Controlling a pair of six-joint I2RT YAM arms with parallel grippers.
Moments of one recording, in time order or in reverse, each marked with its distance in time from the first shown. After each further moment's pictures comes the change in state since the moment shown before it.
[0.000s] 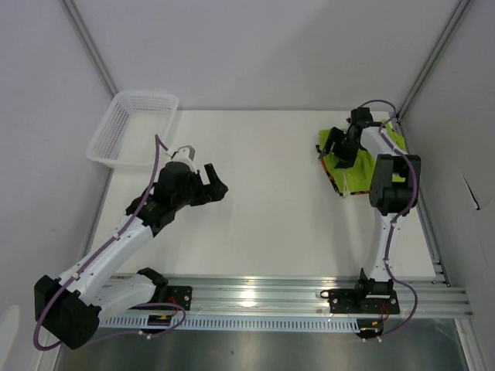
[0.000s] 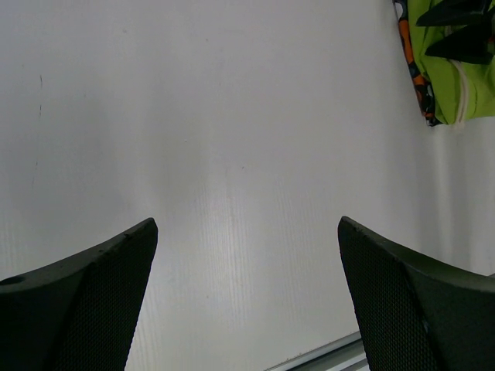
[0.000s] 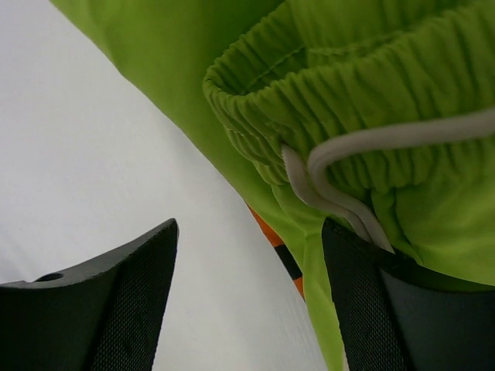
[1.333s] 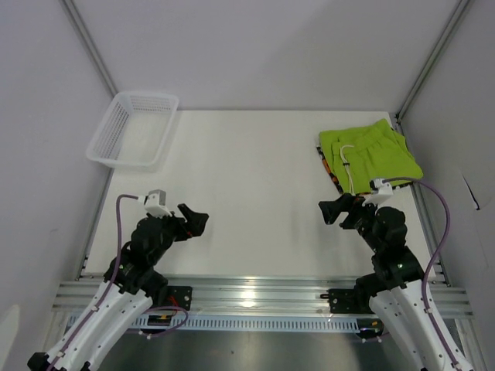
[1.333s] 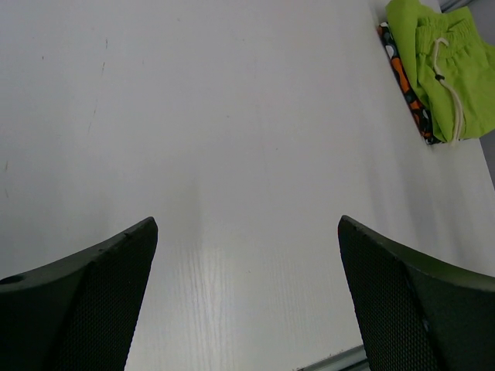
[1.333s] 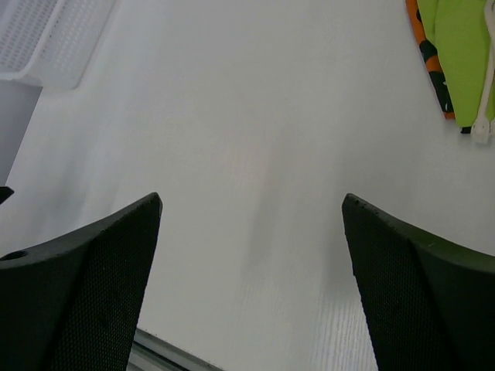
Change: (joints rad) left arm 0.000 -0.699 -0.462 -0.014 -0.098 -0.039; right arm 0.297 -1.796 -1.320 0.396 0.199 0.066
